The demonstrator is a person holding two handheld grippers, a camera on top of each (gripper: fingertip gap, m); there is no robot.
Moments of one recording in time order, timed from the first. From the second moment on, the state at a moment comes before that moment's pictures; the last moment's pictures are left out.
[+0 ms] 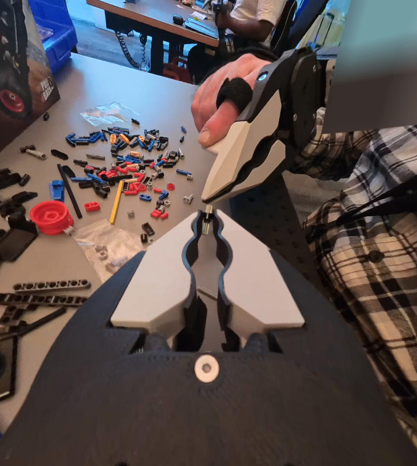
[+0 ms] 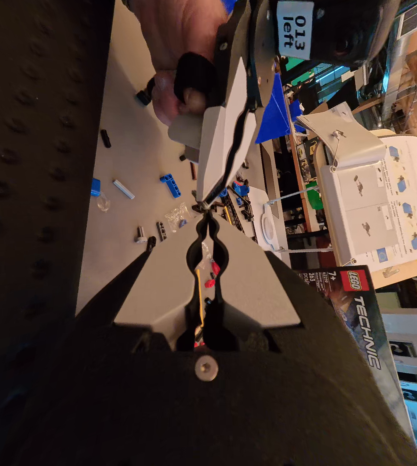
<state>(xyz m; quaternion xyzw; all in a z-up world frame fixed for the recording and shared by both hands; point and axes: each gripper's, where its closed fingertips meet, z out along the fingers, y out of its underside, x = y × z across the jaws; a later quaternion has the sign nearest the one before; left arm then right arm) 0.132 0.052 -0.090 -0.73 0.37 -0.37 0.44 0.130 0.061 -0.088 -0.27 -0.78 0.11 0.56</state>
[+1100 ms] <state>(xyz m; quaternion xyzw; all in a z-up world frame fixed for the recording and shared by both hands) 0.077 0.069 -0.136 -0.80 0.42 -0.14 0.41 0.154 0.096 -0.145 -0.39 -0.81 0.13 0.42</state>
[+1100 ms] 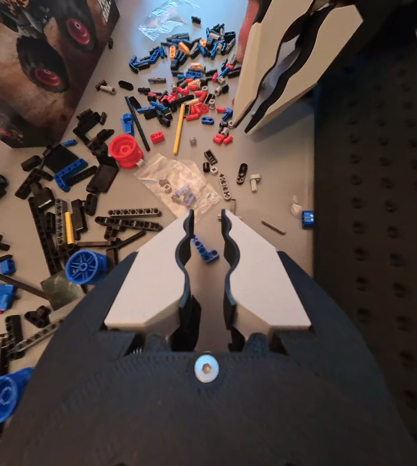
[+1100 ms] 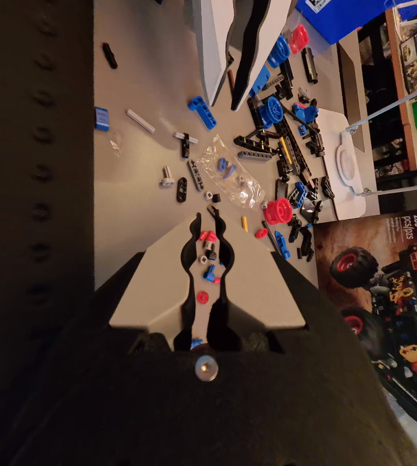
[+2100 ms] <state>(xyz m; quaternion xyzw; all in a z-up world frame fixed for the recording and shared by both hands) 0.014 0.306 -0.145 -0.81 0.48 -0.04 0.34 0.147 0.111 -0.128 -0.39 -0.76 0.14 0.51</state>
